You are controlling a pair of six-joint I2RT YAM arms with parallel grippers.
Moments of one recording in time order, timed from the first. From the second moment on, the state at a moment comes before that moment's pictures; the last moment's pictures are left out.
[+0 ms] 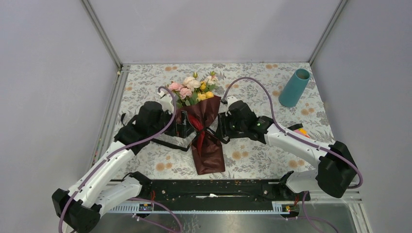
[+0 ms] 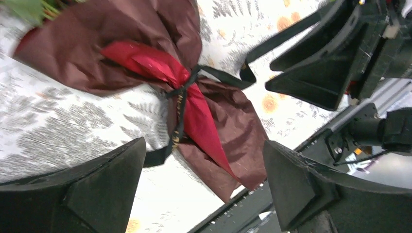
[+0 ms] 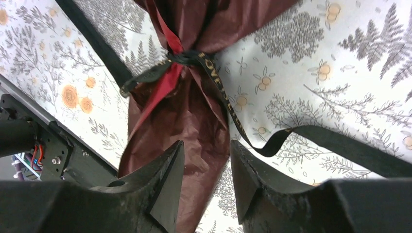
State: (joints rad) left arm -0.56 0.89 0.83 -0.53 0.21 -0.40; right arm 0.78 1.34 0.90 -0.32 -0.07 0.44
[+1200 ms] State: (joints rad) left arm -0.06 0.91 0.87 -0.49 0.21 -0.25; right arm 0.93 1.83 1.33 -0.45 0.04 0.14
